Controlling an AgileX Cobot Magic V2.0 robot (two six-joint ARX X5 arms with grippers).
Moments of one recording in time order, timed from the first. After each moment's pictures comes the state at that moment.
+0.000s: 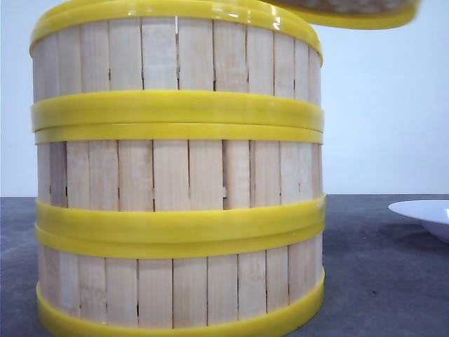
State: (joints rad) left arm -0.39 0.35 0.77 -0.78 0.18 -0.23; right arm 0.58 1.26 1.55 -0.97 -0.18 0.06
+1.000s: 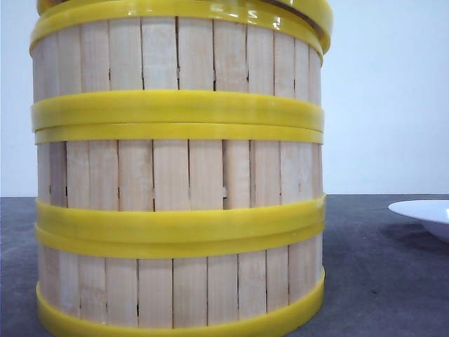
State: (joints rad) left arm -0.39 0.35 0.77 -0.78 0.18 -0.23; right arm 0.93 1.47 1.58 -0.99 -0.07 0.05
